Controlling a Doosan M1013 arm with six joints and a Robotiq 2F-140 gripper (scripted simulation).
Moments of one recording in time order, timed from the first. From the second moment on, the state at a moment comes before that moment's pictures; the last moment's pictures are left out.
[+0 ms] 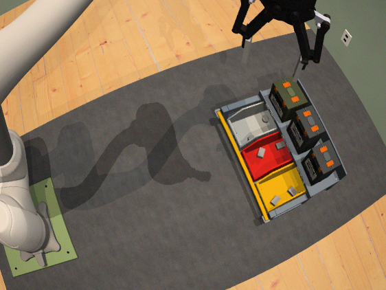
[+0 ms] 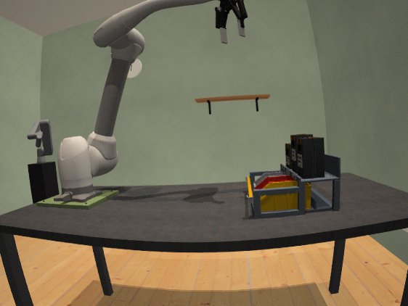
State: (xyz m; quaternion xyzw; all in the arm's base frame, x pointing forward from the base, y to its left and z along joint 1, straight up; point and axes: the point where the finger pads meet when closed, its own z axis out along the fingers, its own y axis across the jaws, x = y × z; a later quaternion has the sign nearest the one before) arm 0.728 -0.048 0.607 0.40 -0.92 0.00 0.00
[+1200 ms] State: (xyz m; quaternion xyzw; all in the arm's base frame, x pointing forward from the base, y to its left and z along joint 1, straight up) arm 0.728 -0.047 0.607 0.64 -0.77 0.00 0.00
